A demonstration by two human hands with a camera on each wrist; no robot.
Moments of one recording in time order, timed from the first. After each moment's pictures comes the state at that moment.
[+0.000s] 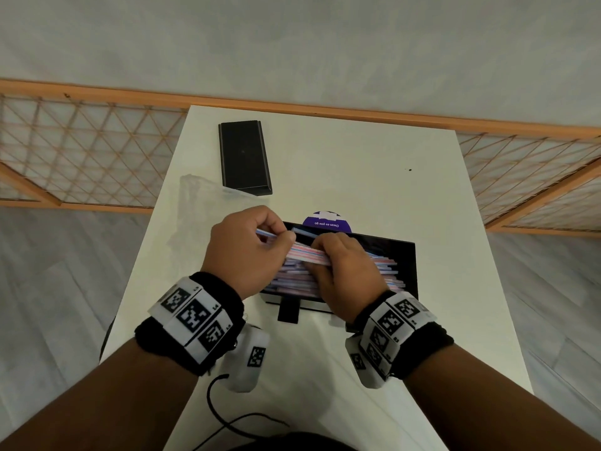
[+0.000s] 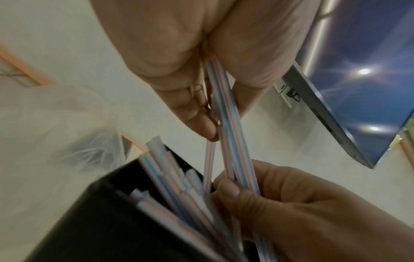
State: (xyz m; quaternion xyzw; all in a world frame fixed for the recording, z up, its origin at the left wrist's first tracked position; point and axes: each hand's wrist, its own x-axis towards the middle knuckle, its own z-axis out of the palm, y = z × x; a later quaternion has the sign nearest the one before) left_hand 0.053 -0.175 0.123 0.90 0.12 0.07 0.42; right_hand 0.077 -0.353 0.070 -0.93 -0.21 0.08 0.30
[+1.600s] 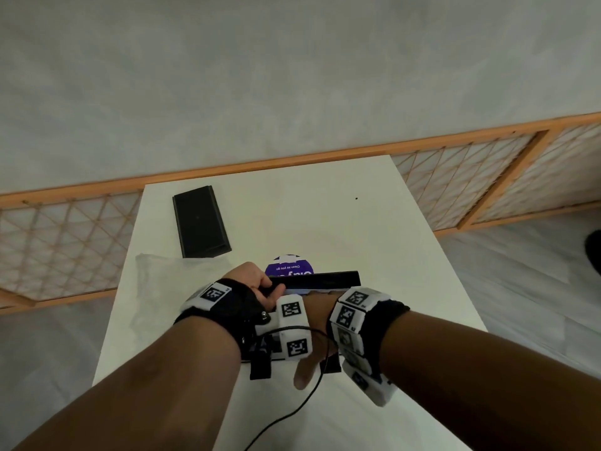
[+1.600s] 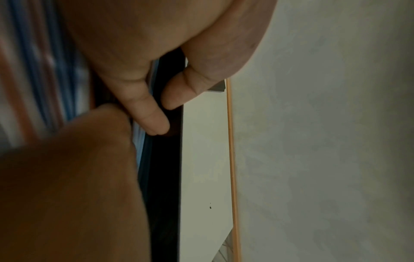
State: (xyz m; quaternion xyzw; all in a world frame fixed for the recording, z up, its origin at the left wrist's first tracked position) left_hand 0.146 -0.240 0.086 0.51 0.42 -0.22 0.72; right_hand 0.111 -0.390 0.124 -0.84 -0.37 0.38 0.10
